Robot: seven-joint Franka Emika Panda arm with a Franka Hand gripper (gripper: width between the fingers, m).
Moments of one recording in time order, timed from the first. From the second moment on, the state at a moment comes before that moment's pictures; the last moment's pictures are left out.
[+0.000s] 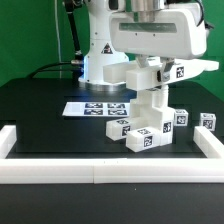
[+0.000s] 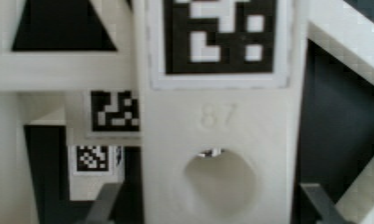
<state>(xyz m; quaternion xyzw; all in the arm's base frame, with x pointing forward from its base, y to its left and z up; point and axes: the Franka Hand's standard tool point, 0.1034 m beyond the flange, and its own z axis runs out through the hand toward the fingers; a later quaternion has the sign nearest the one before) 0.520 0.061 0.123 -0.88 0.47 0.05 0.05</state>
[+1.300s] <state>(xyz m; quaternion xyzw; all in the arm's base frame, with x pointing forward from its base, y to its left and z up) 0.519 0.061 0.119 -0.89 0.46 0.05 0.05</state>
